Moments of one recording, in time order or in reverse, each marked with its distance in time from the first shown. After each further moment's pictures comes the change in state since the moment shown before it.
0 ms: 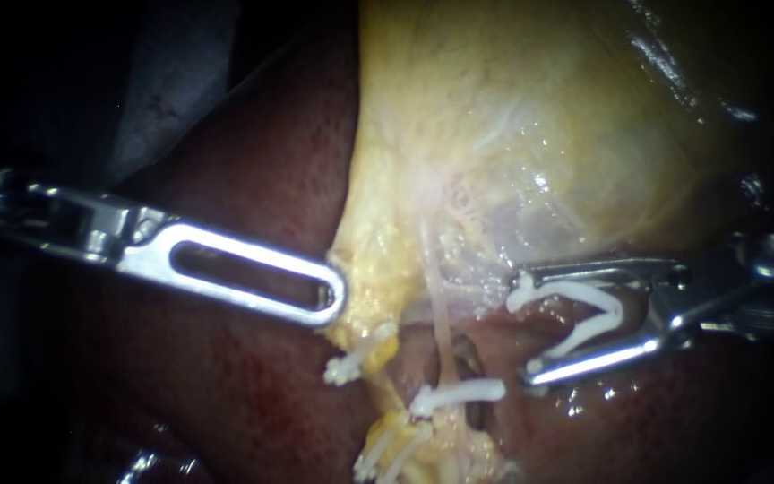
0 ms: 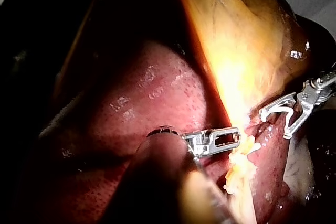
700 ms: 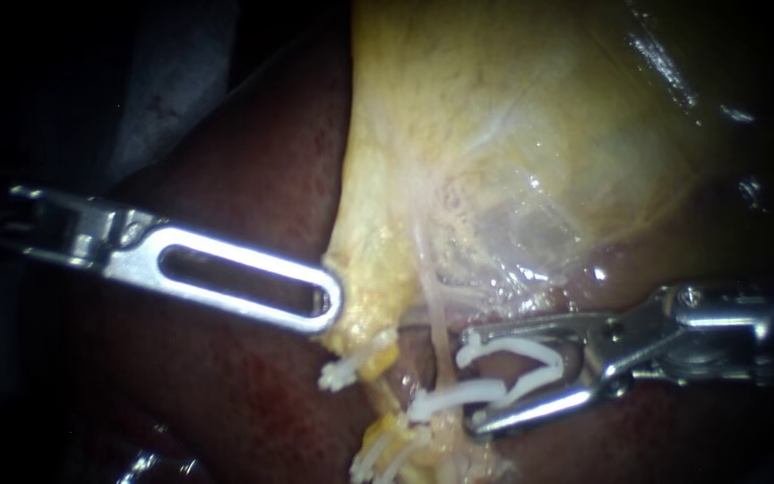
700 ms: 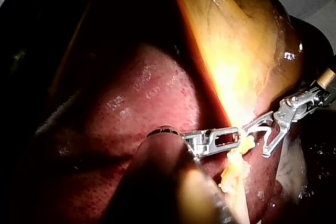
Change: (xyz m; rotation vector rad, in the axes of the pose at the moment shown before) right arm -0.004 0.002 0.005 0.022 -0.023 0.028; left arm 0.000 -0.001 0.000 0.000 -0.002 -0.006
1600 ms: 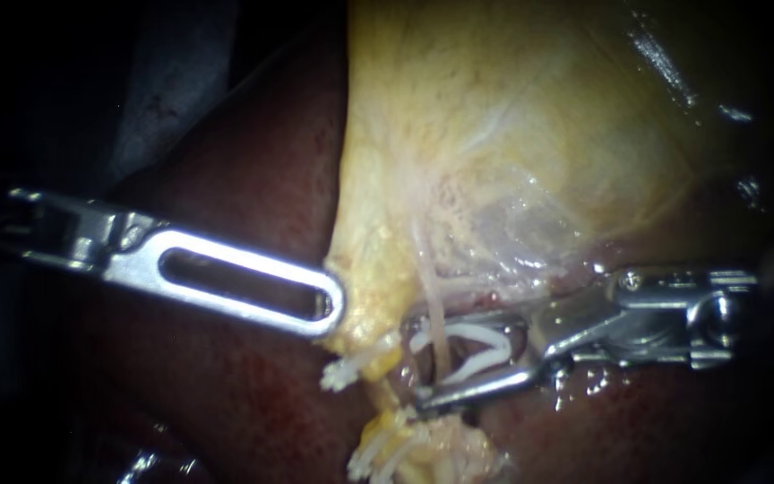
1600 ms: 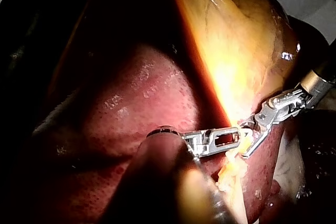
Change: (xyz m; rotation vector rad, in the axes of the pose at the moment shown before) right arm 0.000 0.002 0.003 -0.020 0.009 0.041; left arm 0.000 0.000 0.000 -0.004 0.000 -0.001
